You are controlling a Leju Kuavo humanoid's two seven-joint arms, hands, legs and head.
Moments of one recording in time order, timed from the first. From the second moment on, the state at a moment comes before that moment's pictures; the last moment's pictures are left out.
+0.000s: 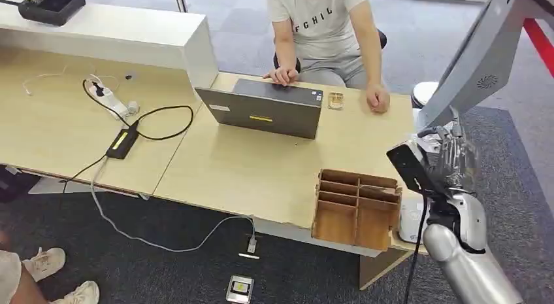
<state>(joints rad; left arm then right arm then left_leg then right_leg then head) 0.09 -0.12 0.90 -1.38 0.30 0.58 -0.70 -0.60 -0.28 0.58 -1.13 0.75 -0.52 0.15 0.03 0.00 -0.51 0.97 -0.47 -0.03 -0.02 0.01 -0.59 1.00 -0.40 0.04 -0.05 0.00</state>
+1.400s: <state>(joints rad) 0.10 0.03 0.08 -1.97 0.14 0.69 -0.53 -0.12 -0.31 0.30 -1.30 0.73 -0.50 0.17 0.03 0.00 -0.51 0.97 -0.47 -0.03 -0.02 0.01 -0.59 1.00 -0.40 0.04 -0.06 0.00</state>
